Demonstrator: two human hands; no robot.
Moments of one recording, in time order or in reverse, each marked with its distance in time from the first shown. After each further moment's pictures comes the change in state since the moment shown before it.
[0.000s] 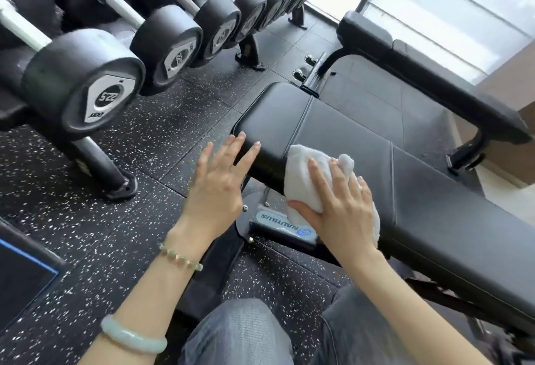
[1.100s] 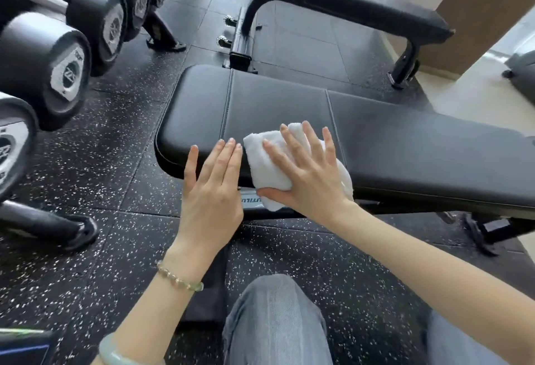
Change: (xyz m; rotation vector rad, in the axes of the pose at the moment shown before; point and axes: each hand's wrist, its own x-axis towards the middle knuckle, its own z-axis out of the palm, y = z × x) left_hand 0.017 0.047 0.012 0.095 -0.015 0.271; right_hand -0.007 0.022 -0.002 -0.066 -0.026 0.032
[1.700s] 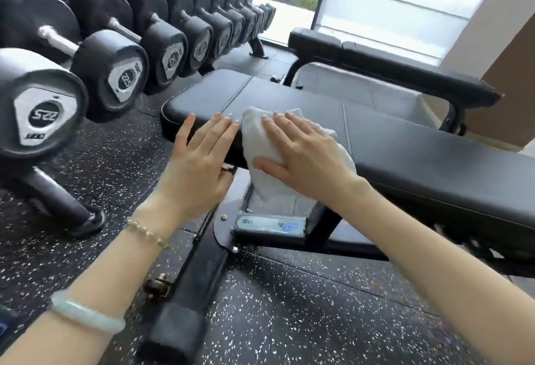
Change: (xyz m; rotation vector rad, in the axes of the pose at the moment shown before) left_hand -0.012 0.000 0.027 0.175 0.145 0.078; right_hand 0.001 0.013 0.004 0.121 0.045 -0.202
